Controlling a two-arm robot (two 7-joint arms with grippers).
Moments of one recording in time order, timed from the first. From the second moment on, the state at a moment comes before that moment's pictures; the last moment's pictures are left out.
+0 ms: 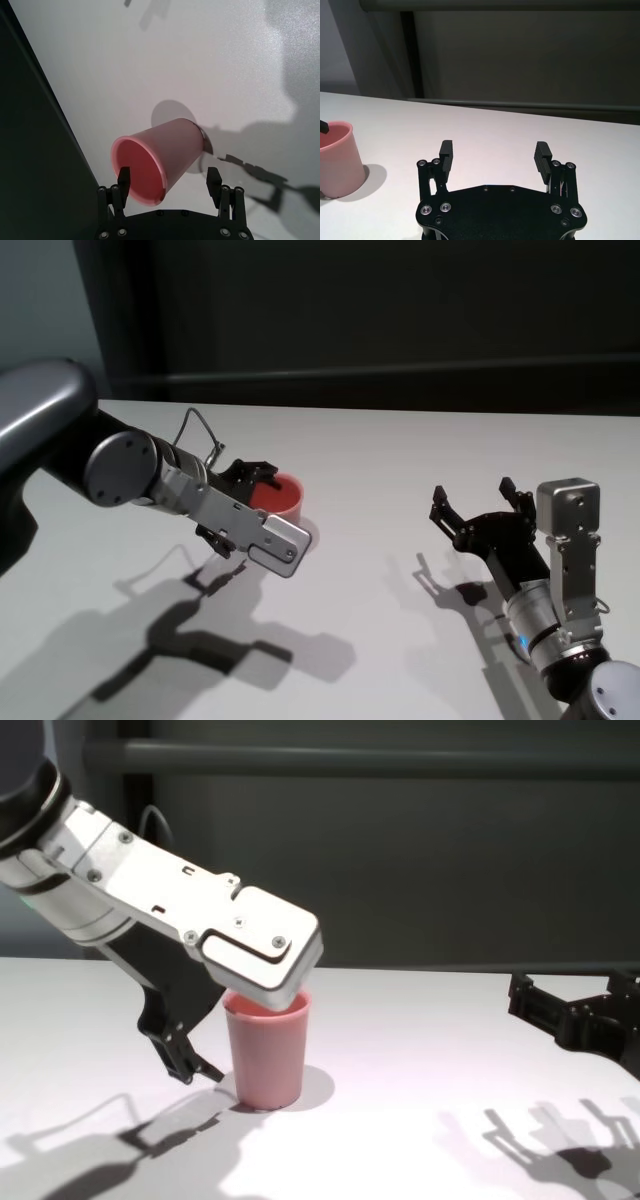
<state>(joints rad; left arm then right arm) -0.76 0.61 0.89 -1.54 0.67 0.03 -1.02 -0.06 0.16 -0.26 -1.64 0.19 -0.04 -0.06</state>
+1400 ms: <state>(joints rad) -0.79 0.60 0.95 -1.49 0.63 0.05 -1.01 -0.06 0.16 -0.26 -1.64 0.19 -0.04 -0.06</state>
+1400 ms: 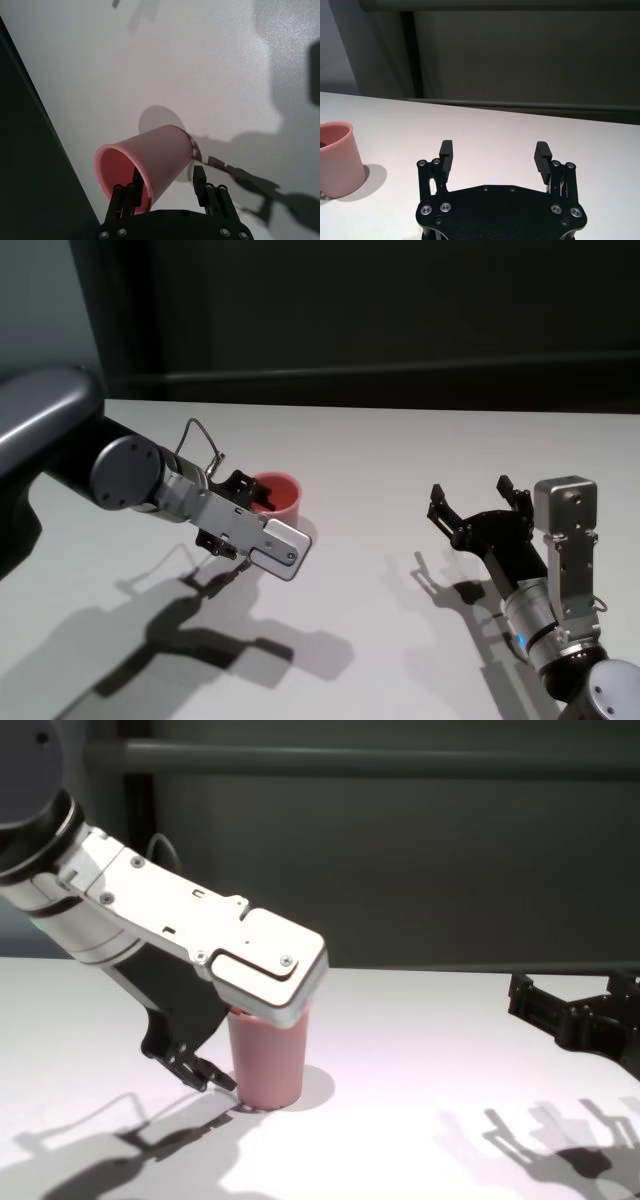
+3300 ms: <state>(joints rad) -0.71 0.64 0.81 -1.50 0.25 -0.07 -0.84 -0.06 0.16 -0.26 -1.64 0.19 -0.04 -0.06</state>
